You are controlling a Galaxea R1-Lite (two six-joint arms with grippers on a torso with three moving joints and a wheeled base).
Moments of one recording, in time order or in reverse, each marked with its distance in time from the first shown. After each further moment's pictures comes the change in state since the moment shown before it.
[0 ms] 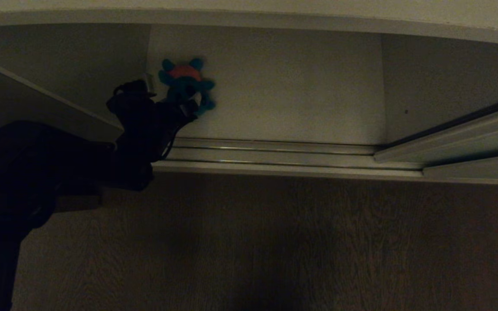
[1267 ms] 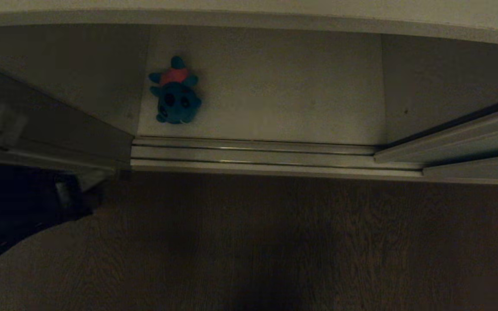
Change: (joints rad) left arm 0.001 -1.103 0.818 0.806 -0.057 0.145; right arm 0.000 0.000 -0.001 0.000 0.000 0.000
